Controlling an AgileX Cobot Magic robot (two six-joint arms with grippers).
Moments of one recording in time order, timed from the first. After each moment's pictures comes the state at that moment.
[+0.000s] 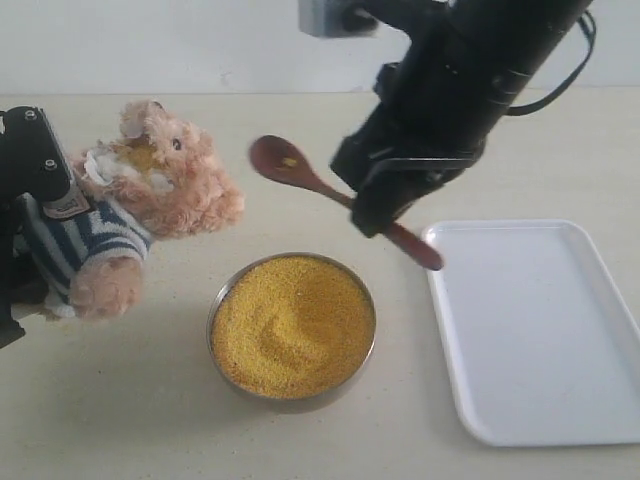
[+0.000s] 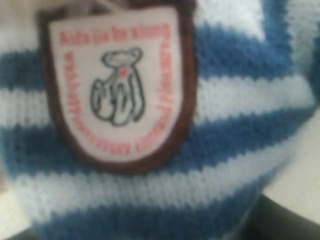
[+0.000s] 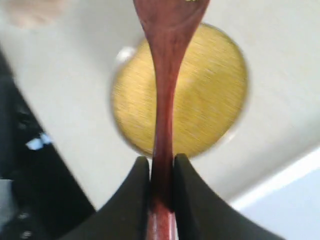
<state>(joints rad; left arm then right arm) -0.25 1.31 -0.71 0.10 0.68 0.67 0.55 1.60 -1.34 0.42 1.20 -0.41</state>
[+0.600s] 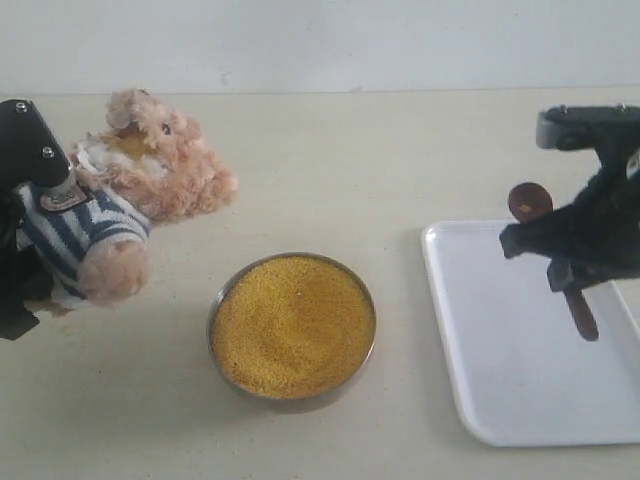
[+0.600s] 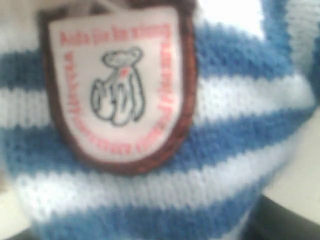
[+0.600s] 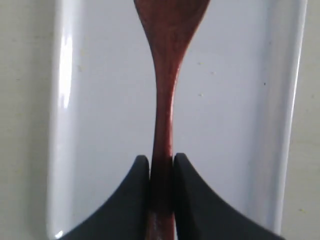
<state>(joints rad) -0.25 1.31 -0.71 0.10 0.67 0.56 0.26 1.45 -0.78 0.03 0.70 0.13</state>
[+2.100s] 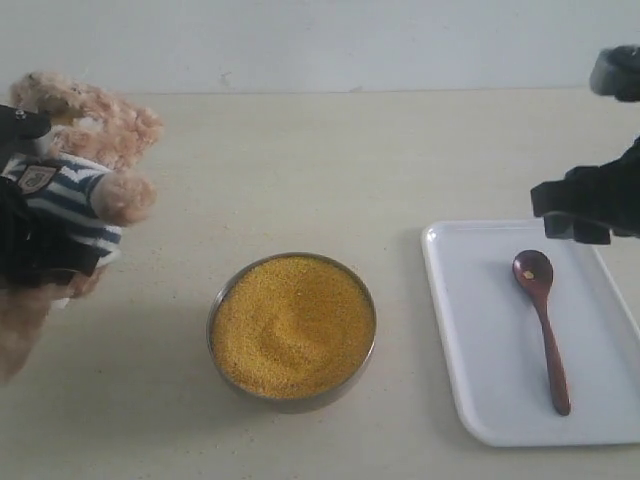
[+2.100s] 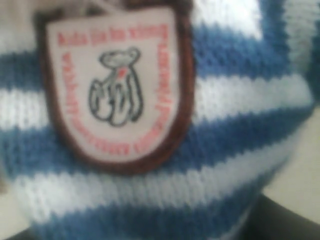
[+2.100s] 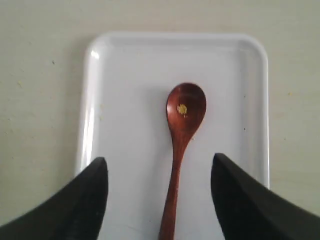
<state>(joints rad) -0.25 1.40 -0.71 0.20 0.58 -0.18 0.26 1.20 -0.71 0.01 0.58 0.16</state>
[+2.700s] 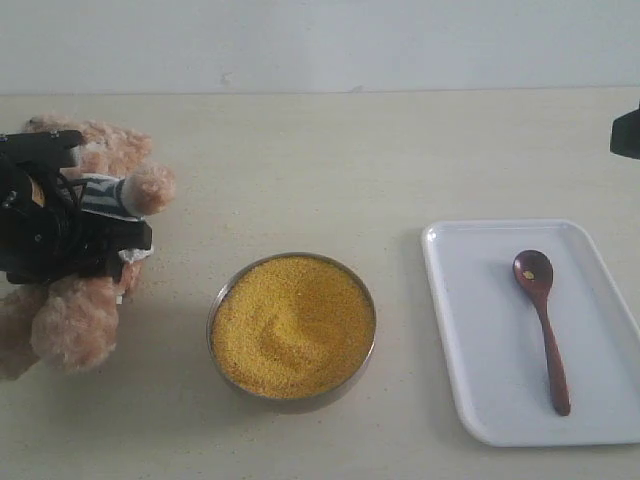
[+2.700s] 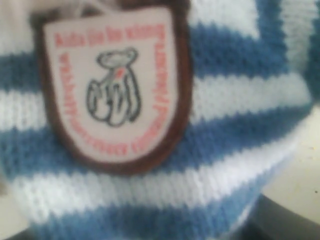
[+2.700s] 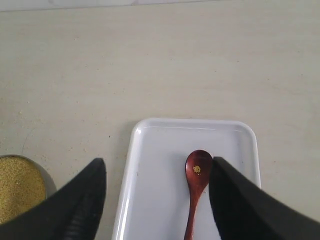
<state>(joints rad) -0.25 1.66 -0.78 0.16 0.46 -0.49 0.26 0.83 -0.71 0.04 0.61 0.16</state>
